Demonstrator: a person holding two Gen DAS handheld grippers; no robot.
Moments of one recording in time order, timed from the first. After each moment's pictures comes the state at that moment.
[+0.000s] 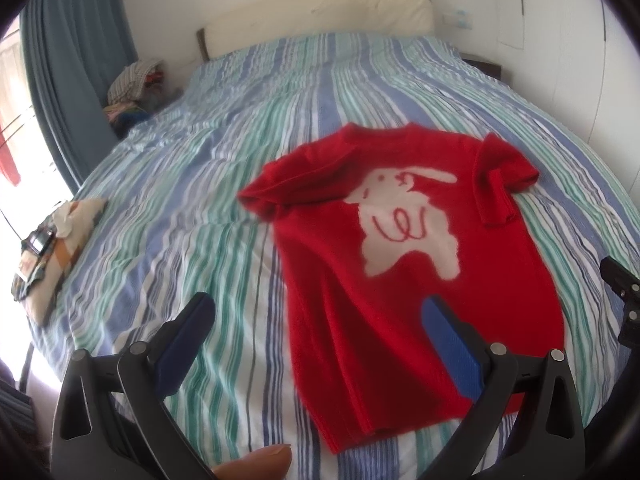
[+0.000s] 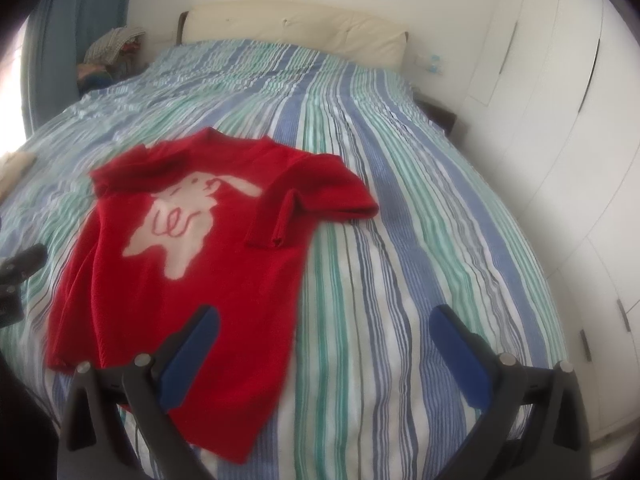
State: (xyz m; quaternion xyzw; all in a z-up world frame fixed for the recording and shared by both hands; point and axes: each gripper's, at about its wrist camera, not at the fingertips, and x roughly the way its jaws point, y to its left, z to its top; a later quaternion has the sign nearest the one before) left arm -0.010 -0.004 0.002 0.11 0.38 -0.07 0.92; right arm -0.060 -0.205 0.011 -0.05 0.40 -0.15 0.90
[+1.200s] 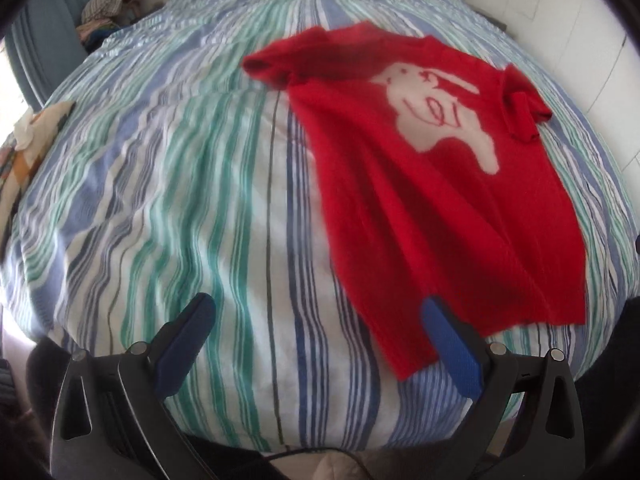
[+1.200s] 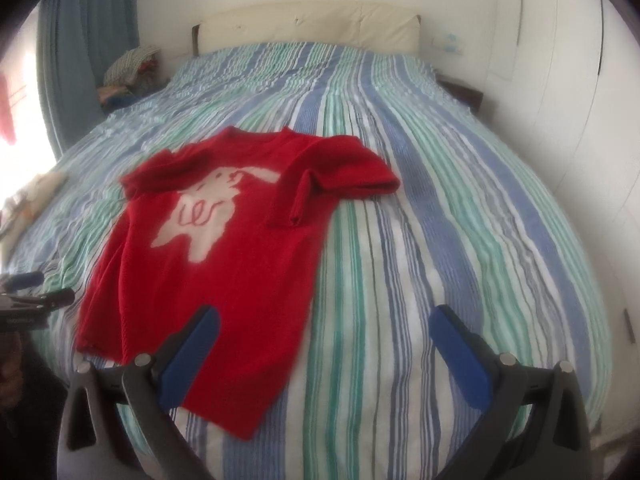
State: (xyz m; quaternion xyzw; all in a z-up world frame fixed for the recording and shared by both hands) left arm -0.008 0.066 -0.083 0.04 0.54 -0.11 0.84; right arm -0.088 -0.246 -0.011 0.05 0.41 -0.05 0.91
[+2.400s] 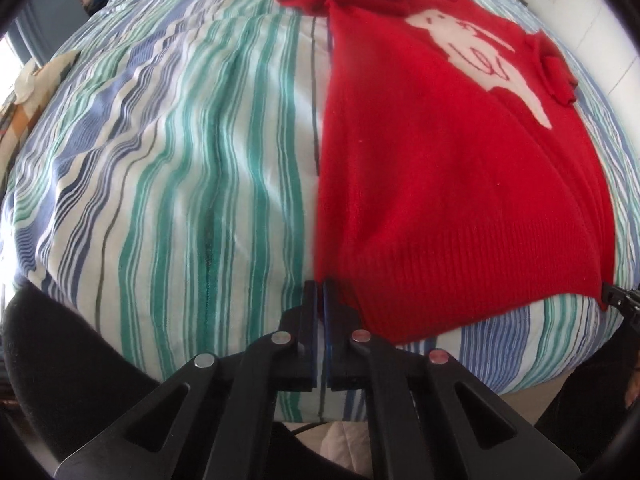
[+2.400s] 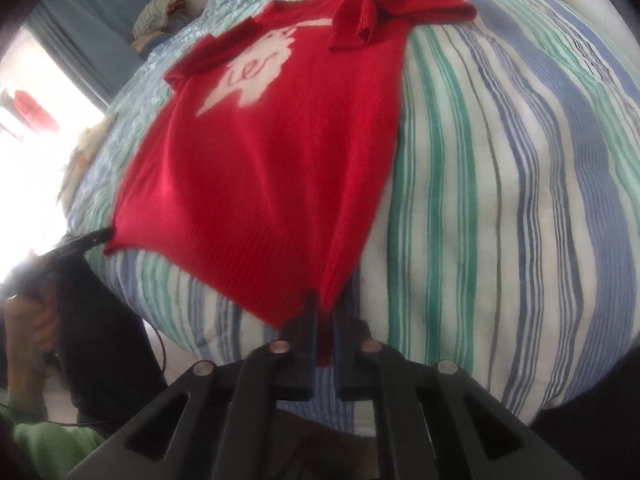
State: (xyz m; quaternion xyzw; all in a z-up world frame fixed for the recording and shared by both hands) left arm -0.013 0.093 -0.113 0.07 0.58 -0.08 0.81; right arm -0.100 -0.229 -0.116 0.14 0.58 0.06 0.80
